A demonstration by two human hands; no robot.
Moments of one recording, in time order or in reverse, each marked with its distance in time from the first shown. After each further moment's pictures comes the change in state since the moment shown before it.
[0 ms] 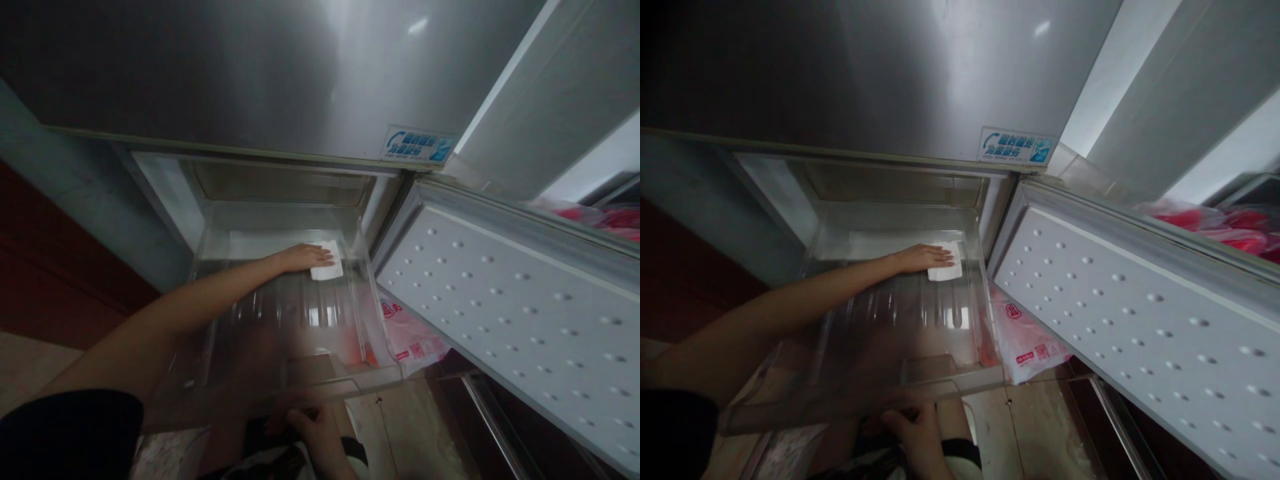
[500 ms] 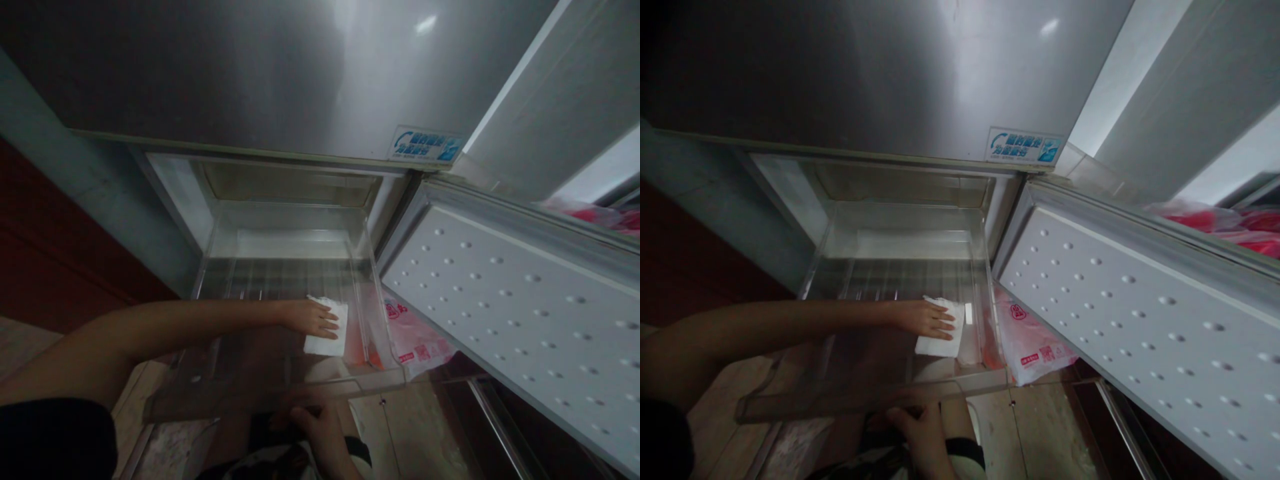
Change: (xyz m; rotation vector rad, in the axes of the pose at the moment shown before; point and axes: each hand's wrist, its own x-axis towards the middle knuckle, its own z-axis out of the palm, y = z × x) left_hand -0.035 0.120 0.012 -0.194 -0.092 0.248; right_hand 0.004 0.020 -0.007 -0.017 0.046 0.043
